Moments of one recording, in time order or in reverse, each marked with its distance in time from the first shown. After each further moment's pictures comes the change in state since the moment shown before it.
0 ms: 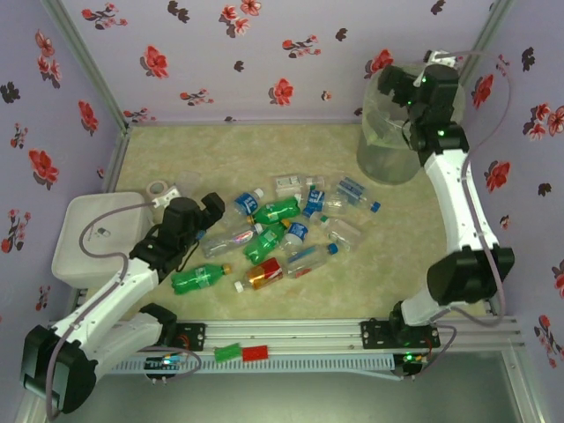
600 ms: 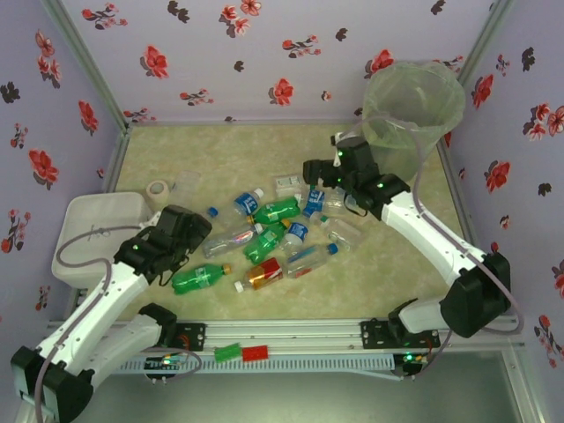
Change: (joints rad) left arm 0.000 -0.101 0.114 -0.609 0.077 -0.378; right arm 0.439 -0.142 -0.474 -0.148 -0.012 0.038
